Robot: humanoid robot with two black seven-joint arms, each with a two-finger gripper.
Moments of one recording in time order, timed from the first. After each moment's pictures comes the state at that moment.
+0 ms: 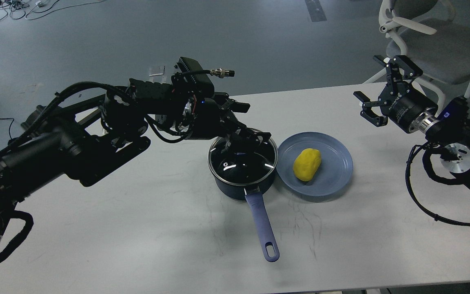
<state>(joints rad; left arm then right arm) -1.19 0.33 -0.26 -1.13 1.96 -0.34 -0.49 0.68 -0.48 0.56 0.78 -0.11 0.40 0.38</state>
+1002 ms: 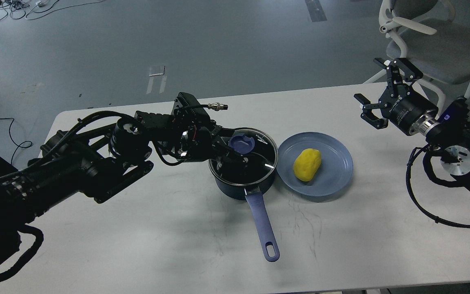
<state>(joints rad) -1.10 0.29 -0.16 -0.96 1.96 -0.24 -0.49 0.67 -0.49 0.55 0.78 -0.11 0.40 0.38</state>
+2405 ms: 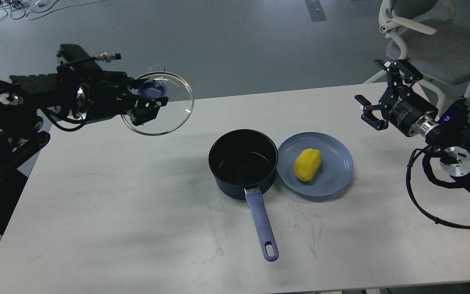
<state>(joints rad) -1.16 0.80 -0.13 -1.06 1.90 -0.09 -0.49 0.67 -0.49 0.55 0.78 -0.11 0.38 0.38</state>
